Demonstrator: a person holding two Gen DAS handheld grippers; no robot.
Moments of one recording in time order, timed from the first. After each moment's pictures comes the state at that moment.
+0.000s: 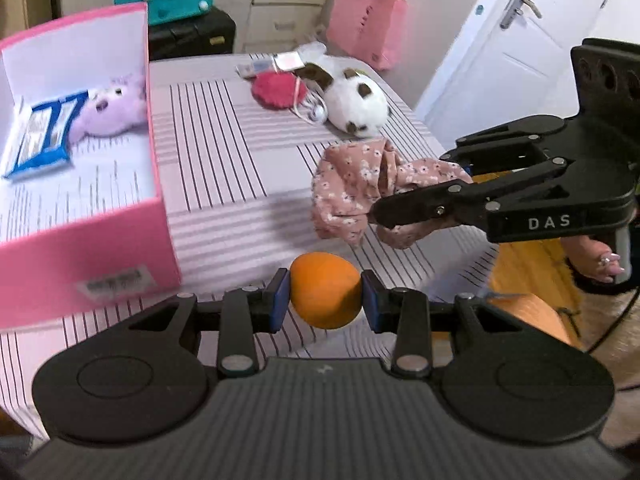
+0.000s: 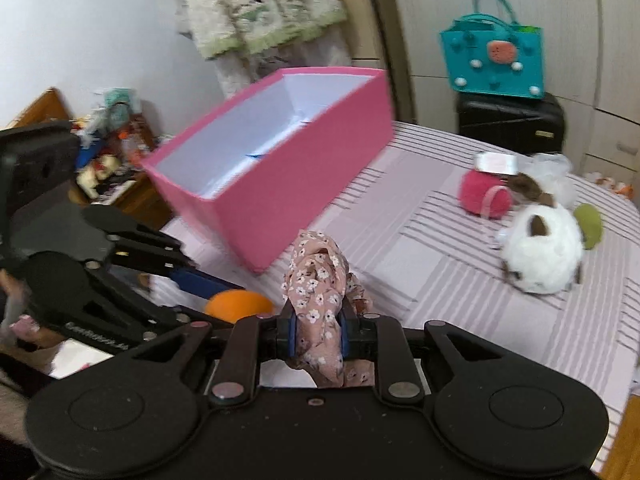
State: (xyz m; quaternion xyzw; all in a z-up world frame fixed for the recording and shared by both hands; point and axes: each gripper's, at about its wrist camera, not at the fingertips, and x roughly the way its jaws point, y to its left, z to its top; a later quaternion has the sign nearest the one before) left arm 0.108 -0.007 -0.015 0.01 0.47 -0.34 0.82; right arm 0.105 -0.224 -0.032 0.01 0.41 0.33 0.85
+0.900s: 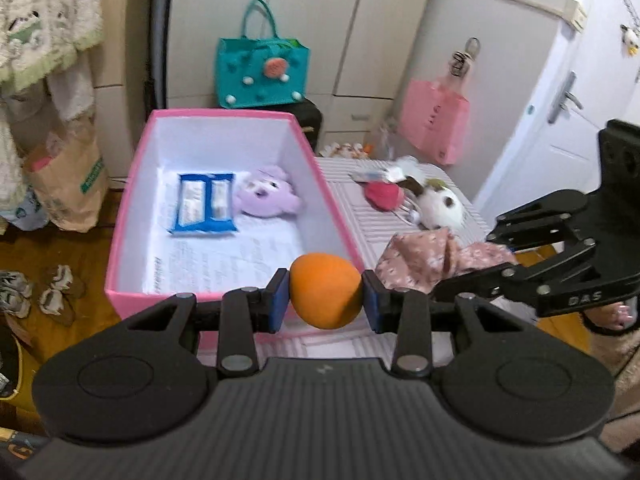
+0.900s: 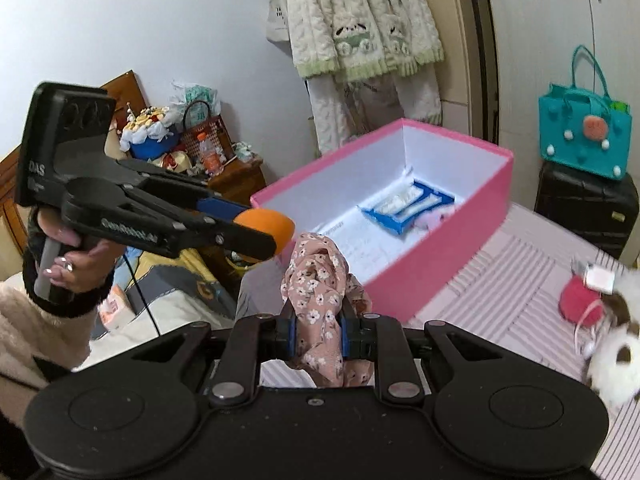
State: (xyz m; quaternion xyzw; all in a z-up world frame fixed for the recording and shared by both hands) left arm 0.103 0.110 0.058 -0.02 0.36 -0.23 0.90; right arm 0.099 -0.141 0.024 -0.04 0.35 0.42 0.84
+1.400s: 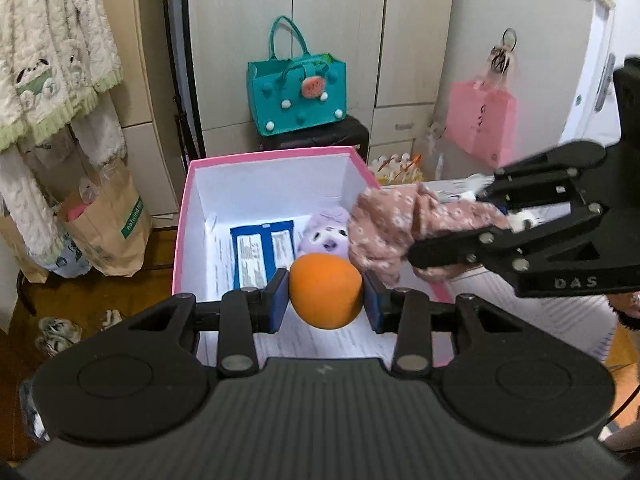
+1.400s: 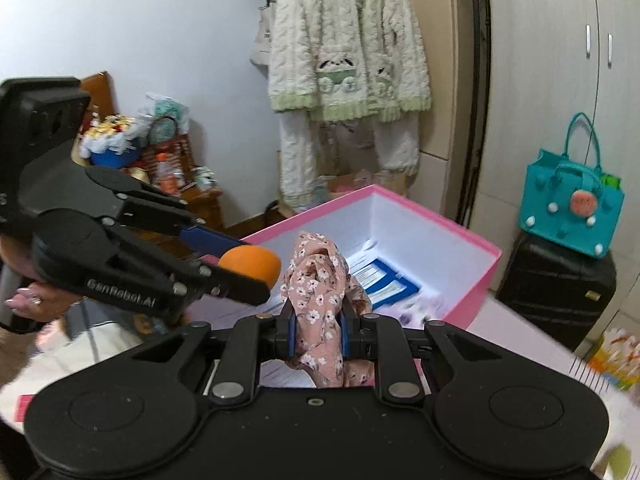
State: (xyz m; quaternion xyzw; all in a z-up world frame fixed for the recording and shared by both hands) left arm 0.186 0.110 0.055 0.05 0.34 -0.19 0.92; right arm 0.186 -0.085 0.029 -0.10 0.28 0.38 0.87
